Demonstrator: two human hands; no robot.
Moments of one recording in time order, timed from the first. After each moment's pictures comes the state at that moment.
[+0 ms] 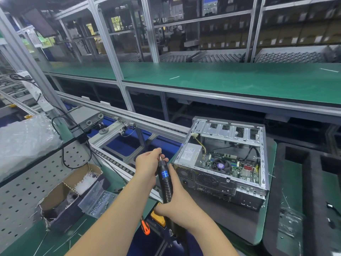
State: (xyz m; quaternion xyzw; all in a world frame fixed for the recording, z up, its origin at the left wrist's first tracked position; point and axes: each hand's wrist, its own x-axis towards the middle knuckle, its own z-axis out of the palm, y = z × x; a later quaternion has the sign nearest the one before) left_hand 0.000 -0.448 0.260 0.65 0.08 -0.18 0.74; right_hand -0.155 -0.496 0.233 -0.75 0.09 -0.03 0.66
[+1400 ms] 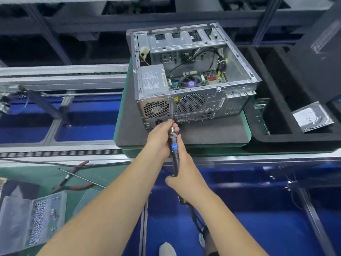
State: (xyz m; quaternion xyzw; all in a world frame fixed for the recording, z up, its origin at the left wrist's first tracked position) left_hand 0.009 -0.501 0.044 0.54 0.03 -0.58 0.62; right_hand -0.127 -0.438 0.041 -0.74 0.46 -0.12 0.48
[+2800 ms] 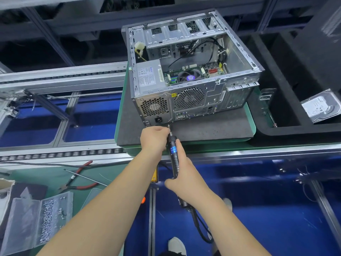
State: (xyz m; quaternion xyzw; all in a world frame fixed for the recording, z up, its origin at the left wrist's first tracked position) left_hand 0.020 -0.487 0.036 0.82 -0.16 -0.34 0.43; right_hand -0.130 -0.432 0.037 -0.69 0.48 -0.06 0.54
